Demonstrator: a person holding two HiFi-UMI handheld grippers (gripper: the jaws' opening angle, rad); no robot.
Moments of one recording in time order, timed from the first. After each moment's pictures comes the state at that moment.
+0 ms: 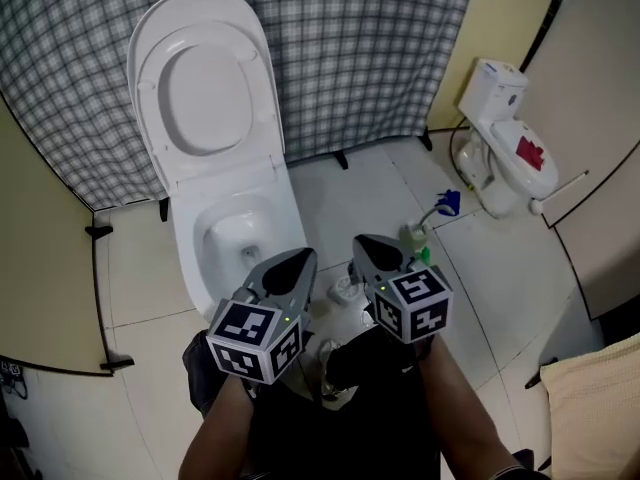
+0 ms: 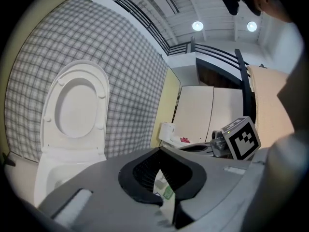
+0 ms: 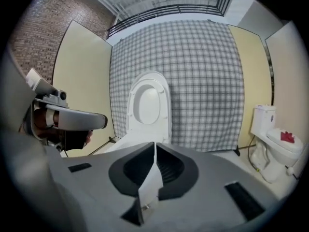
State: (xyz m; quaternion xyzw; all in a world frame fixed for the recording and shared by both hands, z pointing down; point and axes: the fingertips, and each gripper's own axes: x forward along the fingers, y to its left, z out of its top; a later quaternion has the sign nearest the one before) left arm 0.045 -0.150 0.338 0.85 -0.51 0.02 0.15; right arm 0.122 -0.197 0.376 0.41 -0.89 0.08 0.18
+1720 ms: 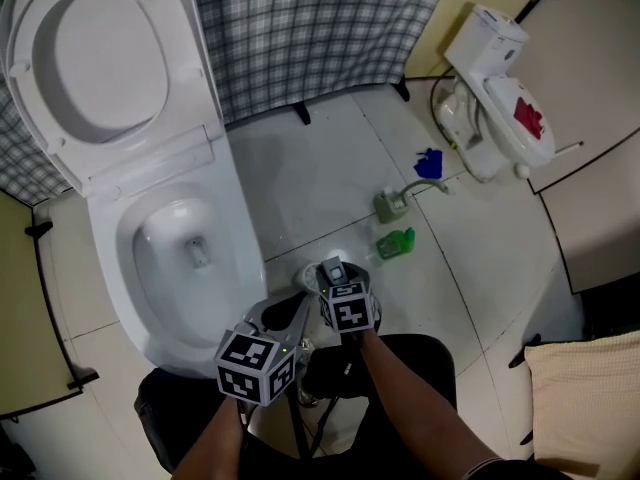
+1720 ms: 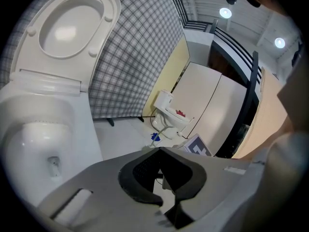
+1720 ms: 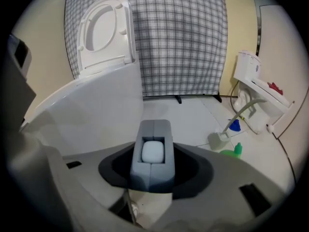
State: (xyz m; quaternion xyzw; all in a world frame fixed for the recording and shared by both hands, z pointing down) left arm 0.115 -0.199 0.554 0.85 -0.41 0.10 0.32; right arm 0.188 -0.264 0.703 0.49 -0.75 0.24 0.37
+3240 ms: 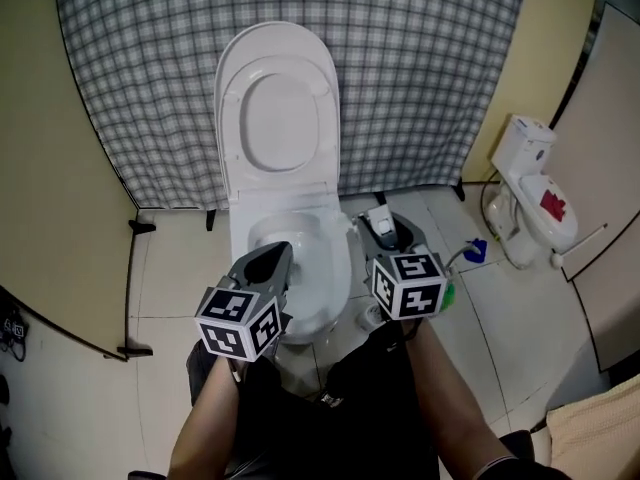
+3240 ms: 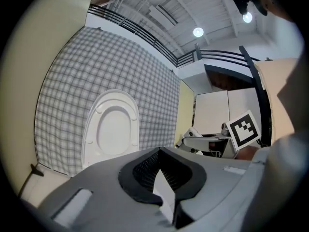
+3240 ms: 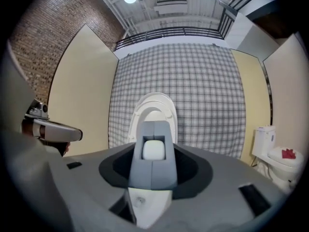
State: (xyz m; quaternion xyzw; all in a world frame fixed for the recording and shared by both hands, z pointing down) left arm -0.084 -0.101 0.306 0.78 -0.61 -0.02 0.09; right arm 0.047 -0.200 0.300 0.43 -0.90 -0.01 0.09
